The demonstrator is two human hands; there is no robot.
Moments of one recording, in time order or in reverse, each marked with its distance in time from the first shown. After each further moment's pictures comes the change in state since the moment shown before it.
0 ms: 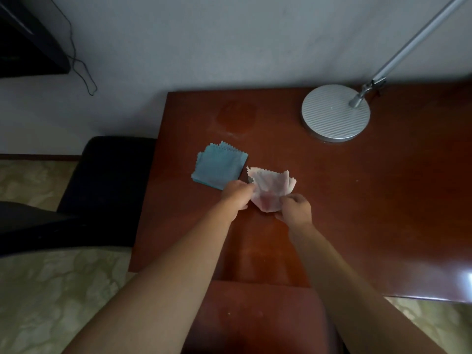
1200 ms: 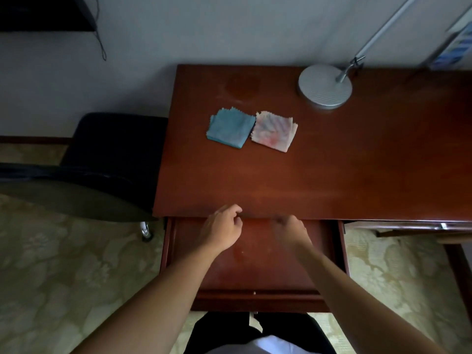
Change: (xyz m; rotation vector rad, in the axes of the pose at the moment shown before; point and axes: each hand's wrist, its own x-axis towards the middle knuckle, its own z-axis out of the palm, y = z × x) left_hand -0.136 -0.194 -0.088 0.739 -0.016 0.546; right_hand -0.172 0.131 -0.014 -0.817 -0.113 -0.229
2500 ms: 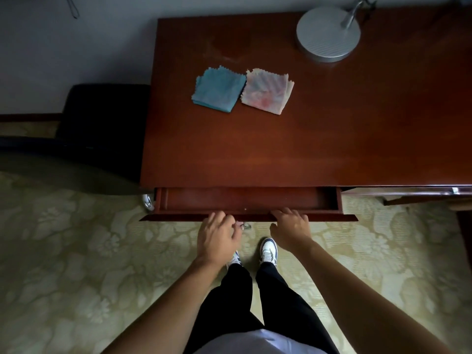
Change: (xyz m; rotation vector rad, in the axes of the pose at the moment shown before) left_hand -0.063 -0.016 0.095 0.266 0.318 0.145; right_hand 0.000 0.078 0.026 -0.527 -0.127 -0.119
